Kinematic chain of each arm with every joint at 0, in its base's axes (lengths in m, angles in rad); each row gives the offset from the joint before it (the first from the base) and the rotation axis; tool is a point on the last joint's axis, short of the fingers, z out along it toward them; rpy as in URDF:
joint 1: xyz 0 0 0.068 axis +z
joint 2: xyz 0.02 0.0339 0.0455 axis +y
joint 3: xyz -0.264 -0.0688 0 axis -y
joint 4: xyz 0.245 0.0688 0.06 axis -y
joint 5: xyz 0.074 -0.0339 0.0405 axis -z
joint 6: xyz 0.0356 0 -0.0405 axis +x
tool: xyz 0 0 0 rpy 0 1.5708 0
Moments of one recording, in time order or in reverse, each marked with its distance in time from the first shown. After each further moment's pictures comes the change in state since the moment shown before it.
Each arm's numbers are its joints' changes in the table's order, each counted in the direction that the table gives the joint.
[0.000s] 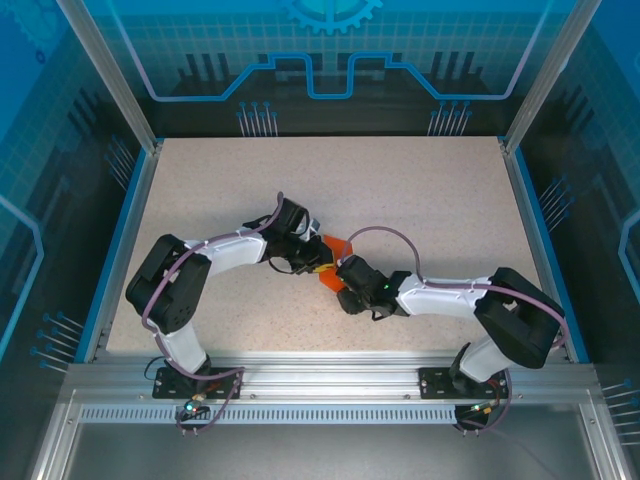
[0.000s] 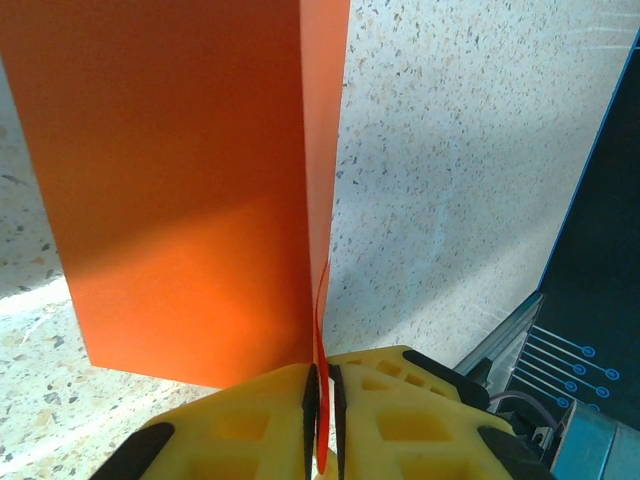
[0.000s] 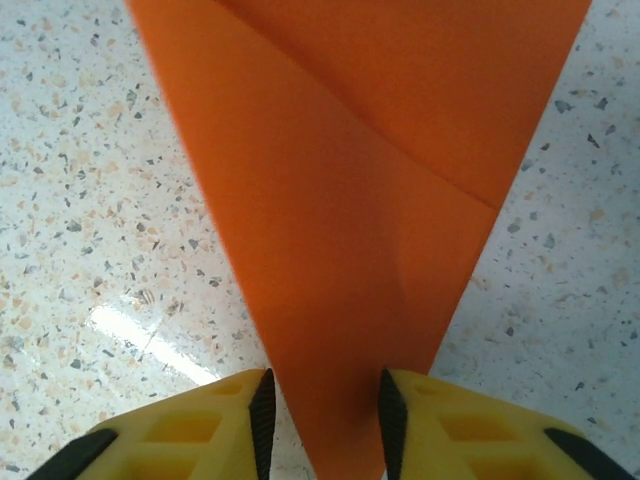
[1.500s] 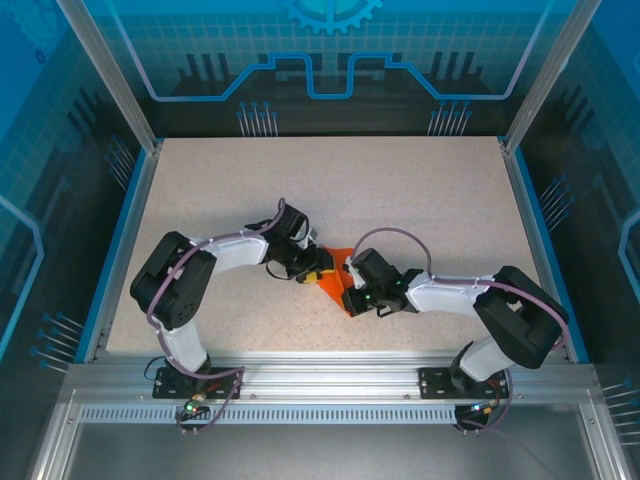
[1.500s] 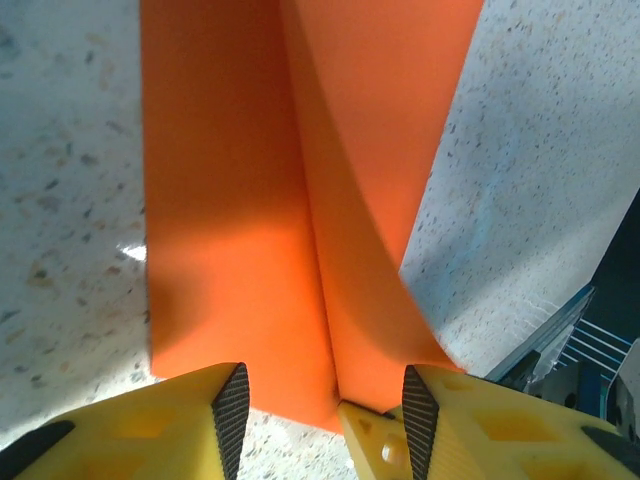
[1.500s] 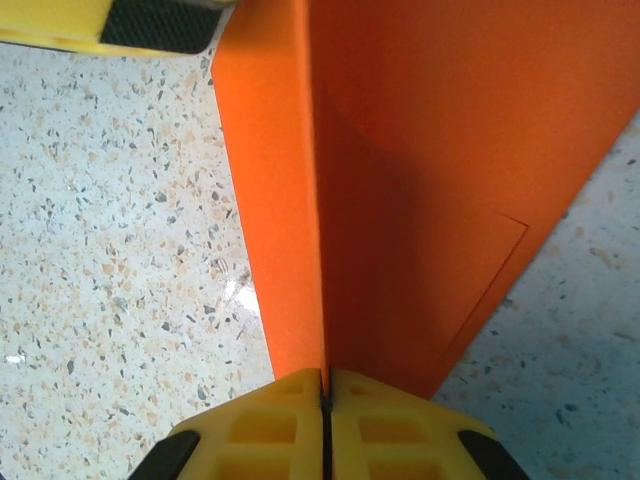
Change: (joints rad) left arm 0.000 0.042 -0.010 -0.057 -0.010 0.056; right arm -0.130 -0.011 -0.084 0.136 -0.353 0.023
